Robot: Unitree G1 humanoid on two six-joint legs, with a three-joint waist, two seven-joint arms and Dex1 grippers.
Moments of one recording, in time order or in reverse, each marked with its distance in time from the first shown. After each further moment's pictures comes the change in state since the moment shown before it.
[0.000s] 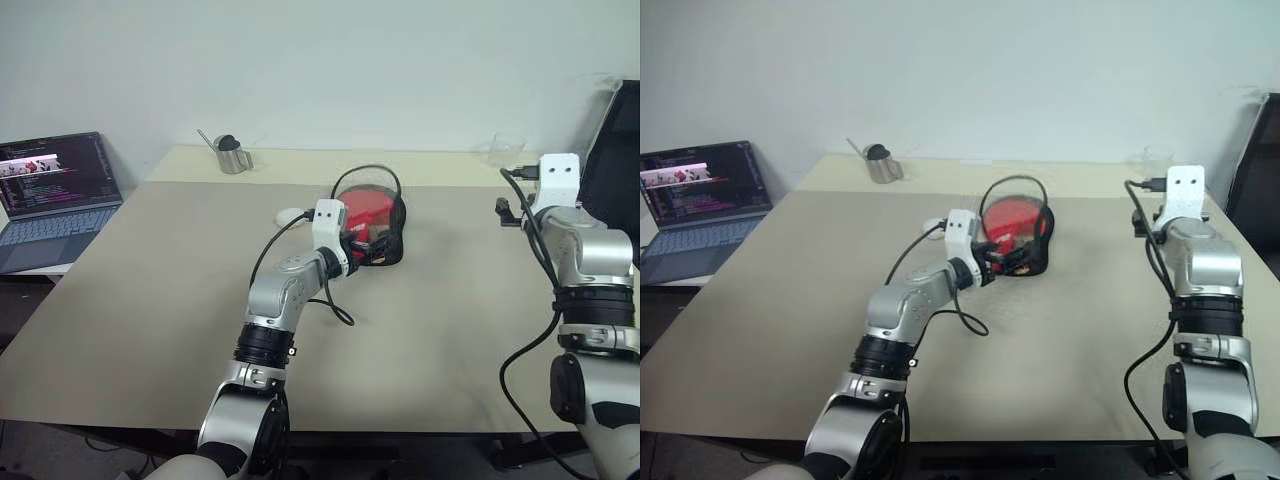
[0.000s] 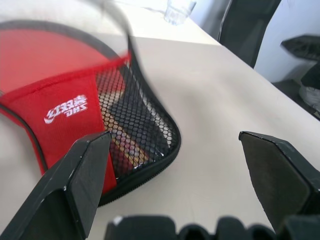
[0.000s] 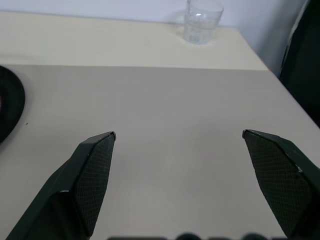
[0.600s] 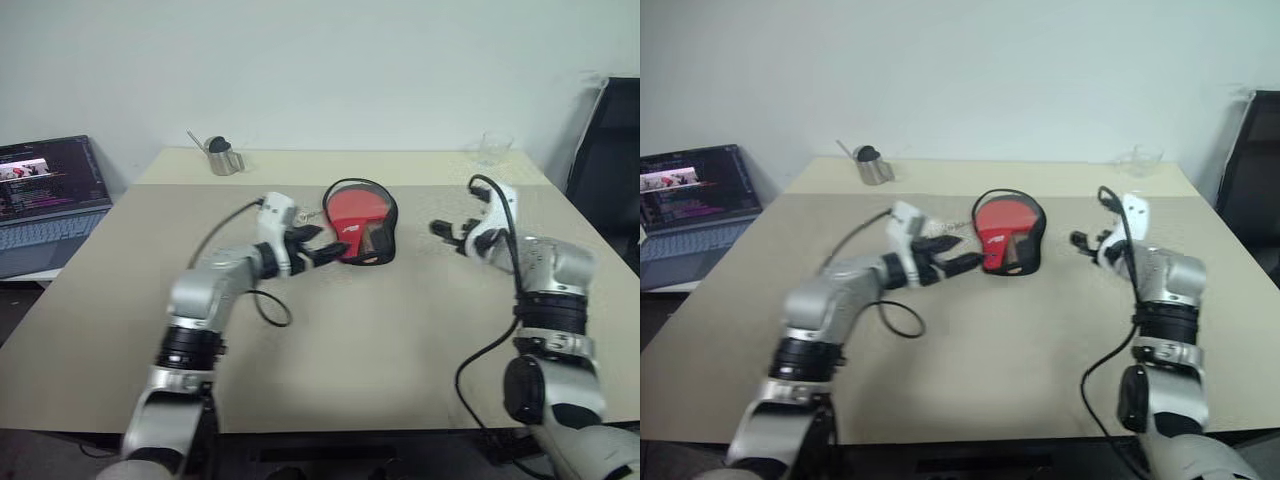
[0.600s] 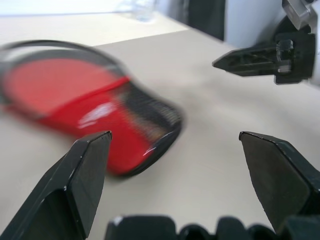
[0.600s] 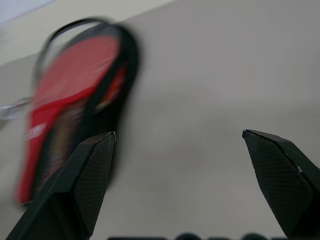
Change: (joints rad) left arm 0.083 0.469 0.025 -0.120 -0.083 -0.026 -0.436; right arm -0.014 0.307 -0.200 0.020 0.266 0.235 0.020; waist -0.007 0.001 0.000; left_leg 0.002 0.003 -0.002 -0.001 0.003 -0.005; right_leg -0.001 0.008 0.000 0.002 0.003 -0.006
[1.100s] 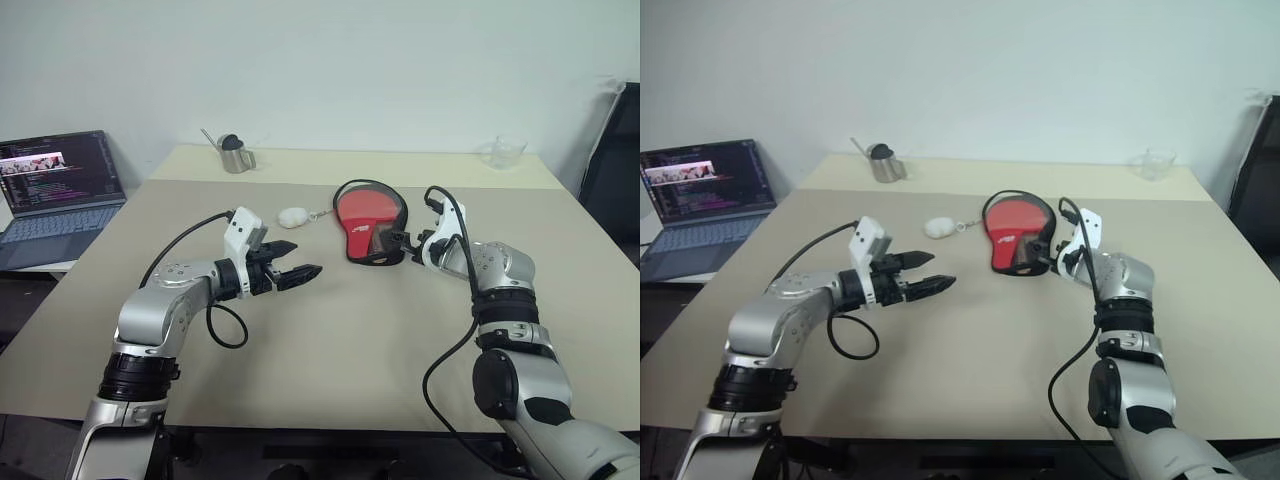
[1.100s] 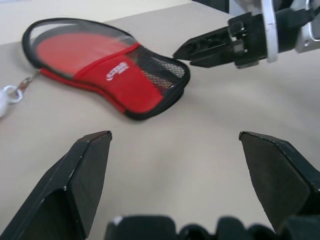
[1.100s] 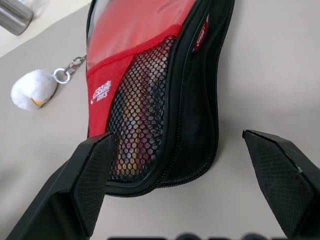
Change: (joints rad) left arm 0.150 0.085 -0.003 -0.187 -0.029 0.037 -0.053; right arm -0.075 0.089 0.040 0.223 0.008 -0.146 -0.039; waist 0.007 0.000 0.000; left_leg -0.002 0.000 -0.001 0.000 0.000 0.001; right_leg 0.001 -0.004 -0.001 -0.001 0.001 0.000
